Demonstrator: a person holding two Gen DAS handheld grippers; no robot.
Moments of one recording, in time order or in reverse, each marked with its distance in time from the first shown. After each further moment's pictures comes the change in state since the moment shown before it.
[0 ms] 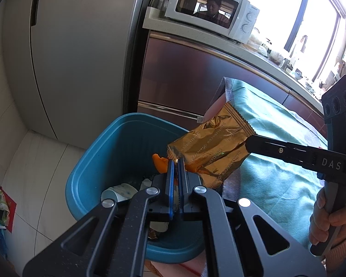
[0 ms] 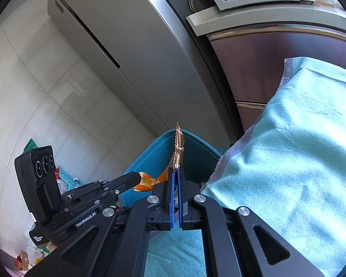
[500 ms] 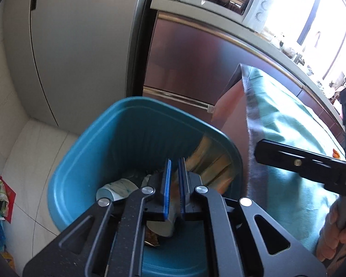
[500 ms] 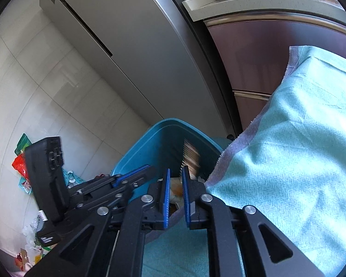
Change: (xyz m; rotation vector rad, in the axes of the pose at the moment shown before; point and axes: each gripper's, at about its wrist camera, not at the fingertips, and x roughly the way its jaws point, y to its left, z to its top) left arm 0.052 0.007 -0.001 -0.045 0.082 0.038; right arm 0.028 0.002 0.004 0.005 0.068 -0.029
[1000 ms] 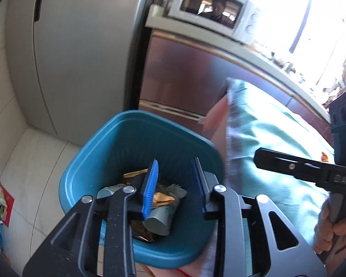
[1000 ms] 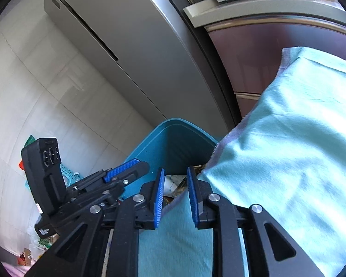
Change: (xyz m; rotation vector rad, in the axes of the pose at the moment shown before) left arm -0.045 -0.016 -0.009 0.028 -0.107 -0.042; right arm -0.038 -0.013 -0.014 -0.001 -0.042 0.041
